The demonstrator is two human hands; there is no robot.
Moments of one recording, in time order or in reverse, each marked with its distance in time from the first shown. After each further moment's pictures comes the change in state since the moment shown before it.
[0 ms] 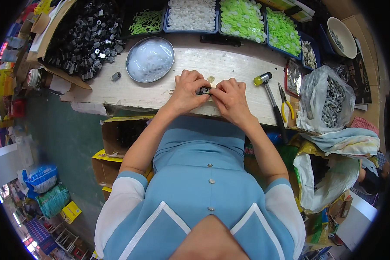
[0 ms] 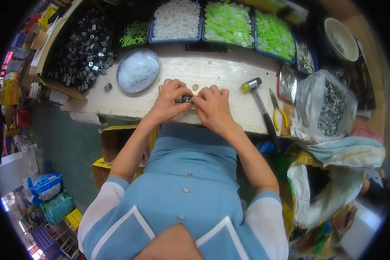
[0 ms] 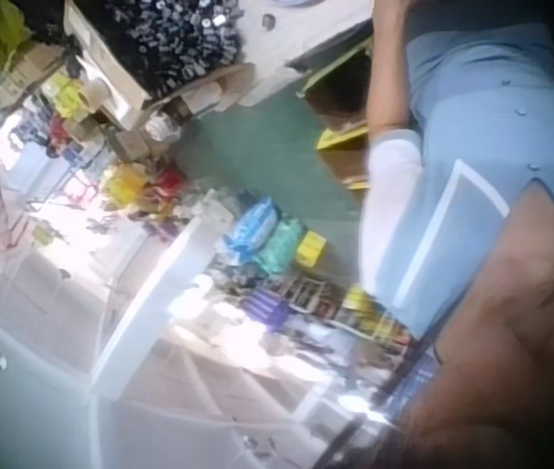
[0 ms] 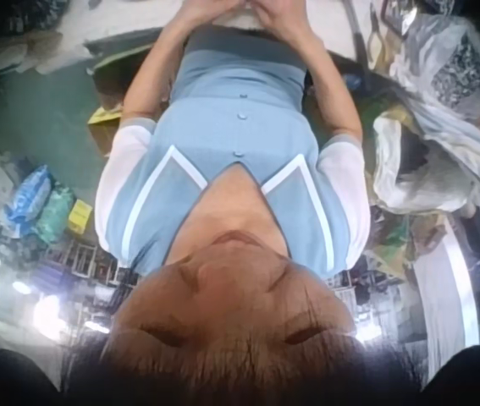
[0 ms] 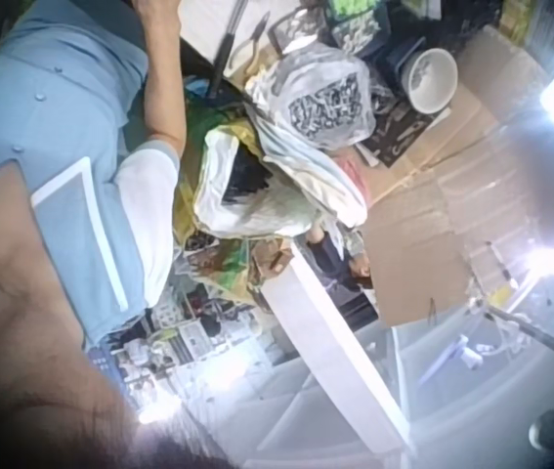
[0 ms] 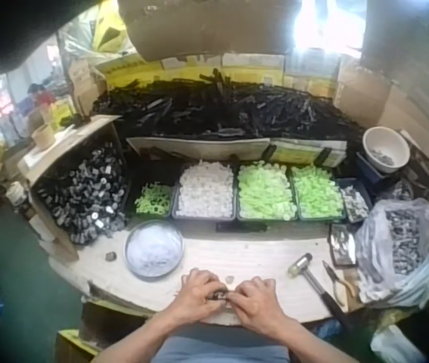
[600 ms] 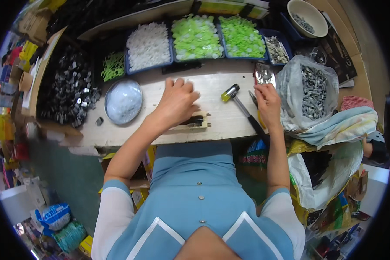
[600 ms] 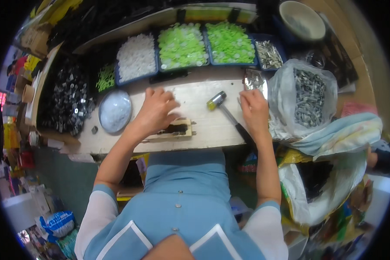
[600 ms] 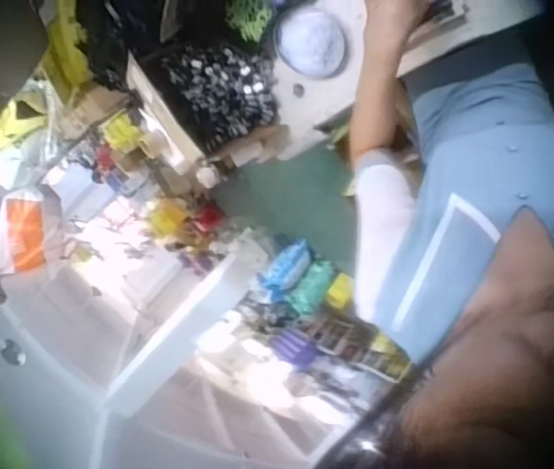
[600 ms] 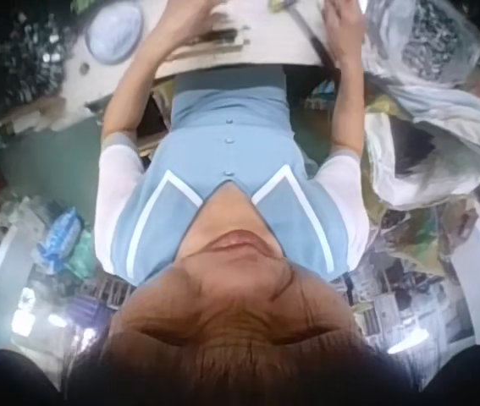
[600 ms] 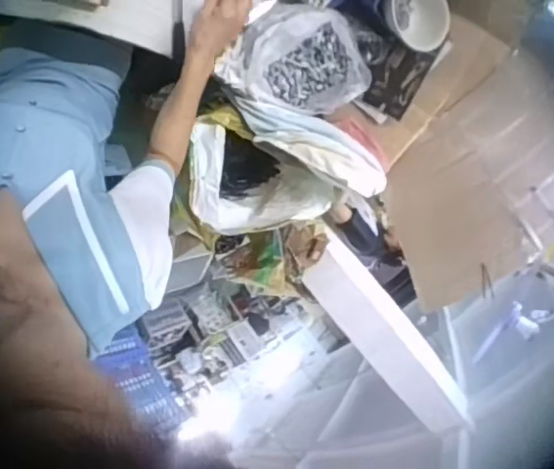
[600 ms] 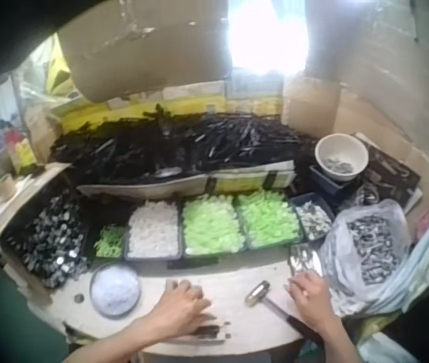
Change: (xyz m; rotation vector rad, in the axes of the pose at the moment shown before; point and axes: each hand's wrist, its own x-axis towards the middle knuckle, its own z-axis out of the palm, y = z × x) left_hand 0.088 0.061 -0.012 0.415 -0.204 0.377; right_hand -0.059 0.102 -0.107 0.037 0.425 0.511
